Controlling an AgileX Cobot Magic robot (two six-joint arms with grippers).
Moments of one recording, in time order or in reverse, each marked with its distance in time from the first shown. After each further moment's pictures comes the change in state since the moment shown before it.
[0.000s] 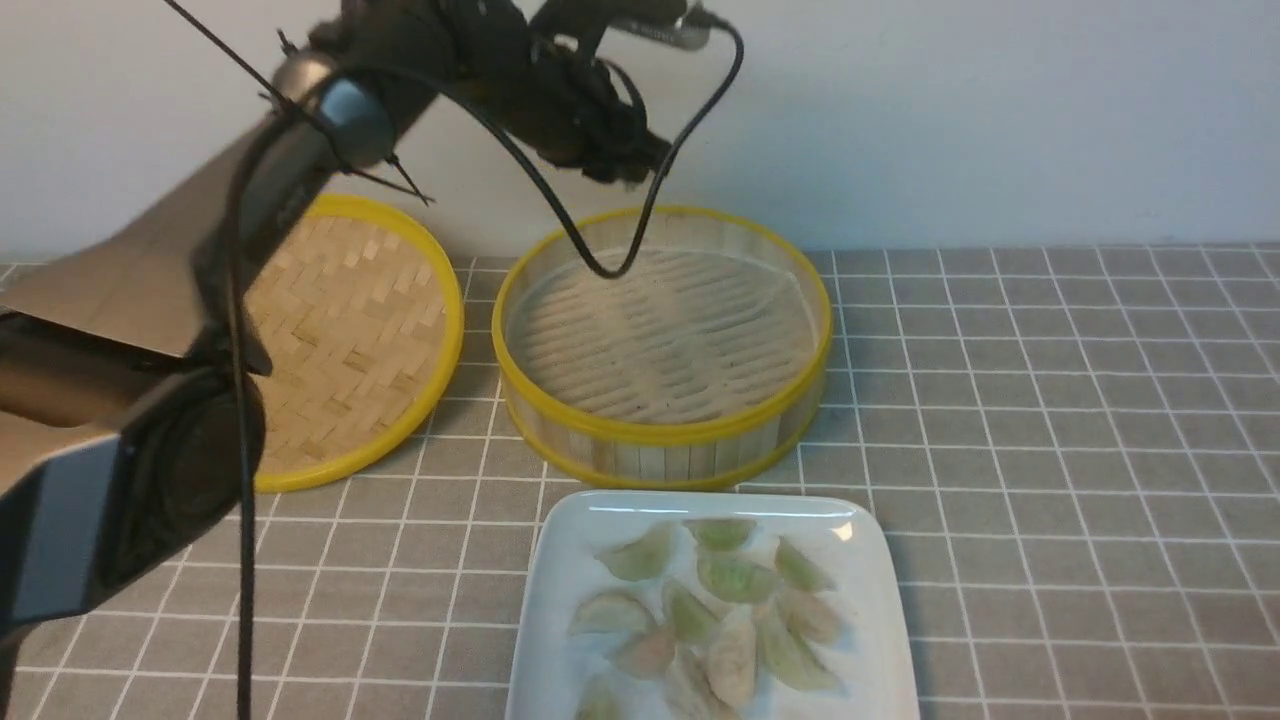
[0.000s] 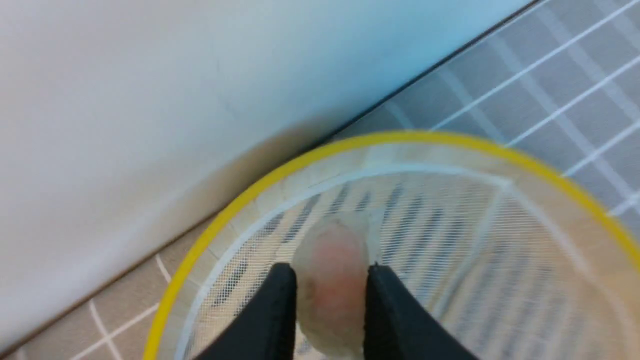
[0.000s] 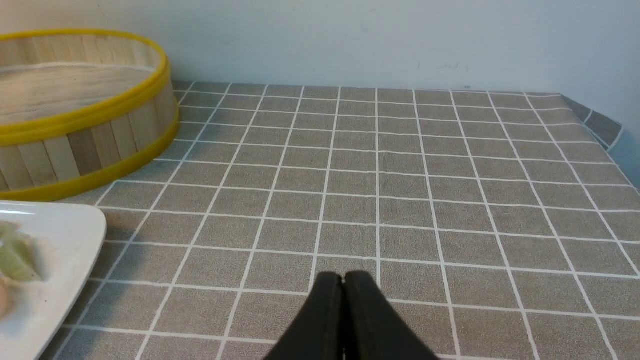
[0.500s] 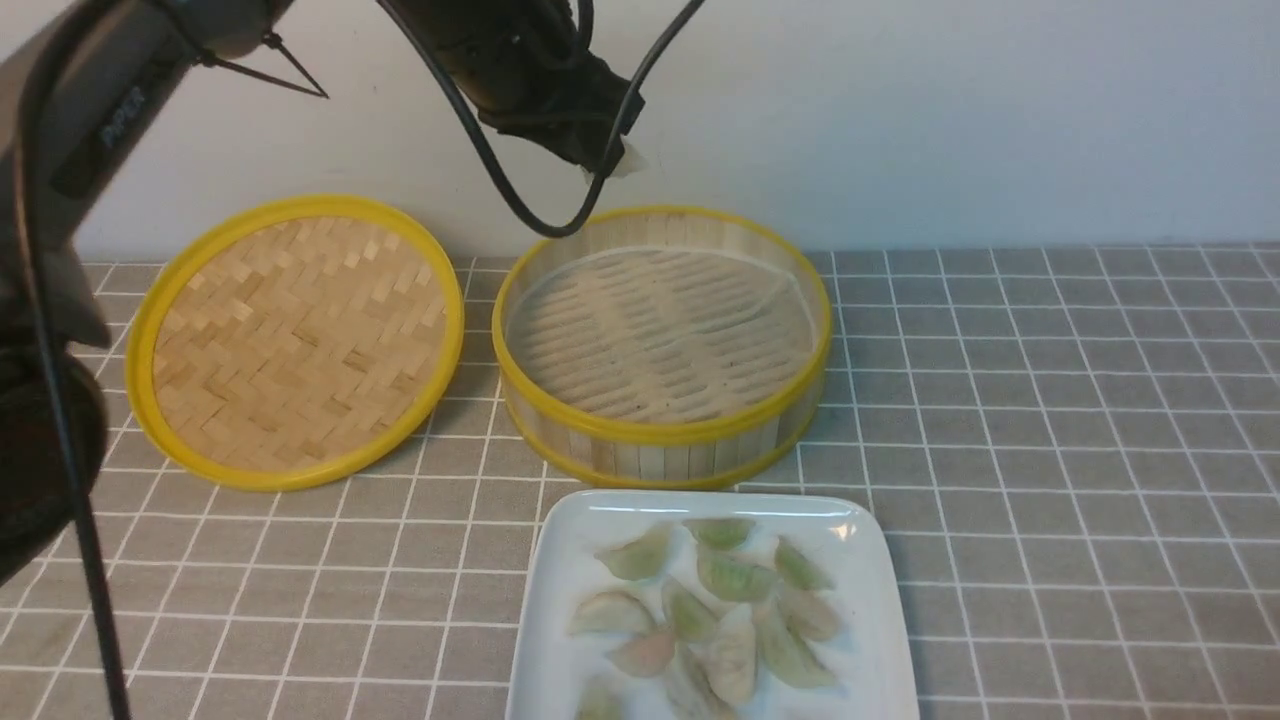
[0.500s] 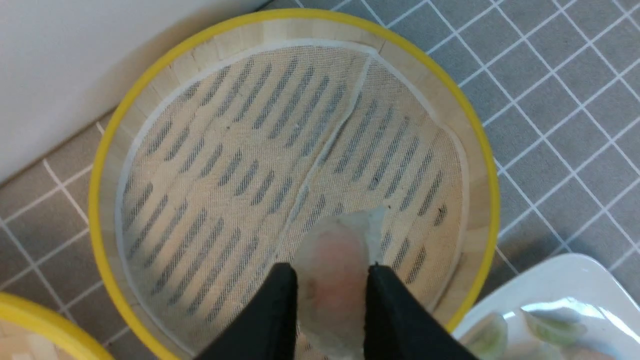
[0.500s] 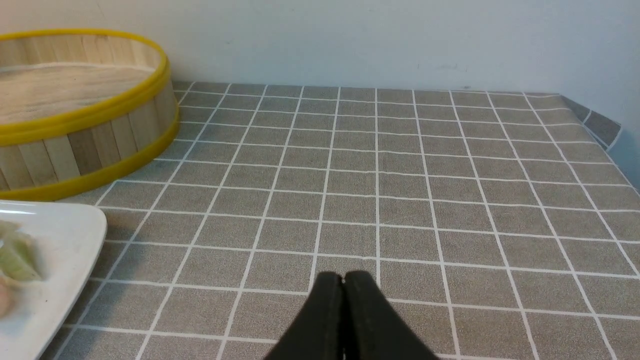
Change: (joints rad) right arm 0.000 0.000 0.000 0.000 0.000 0.000; left arm -0.006 -0.233 0.141 0.001 0.304 -0.050
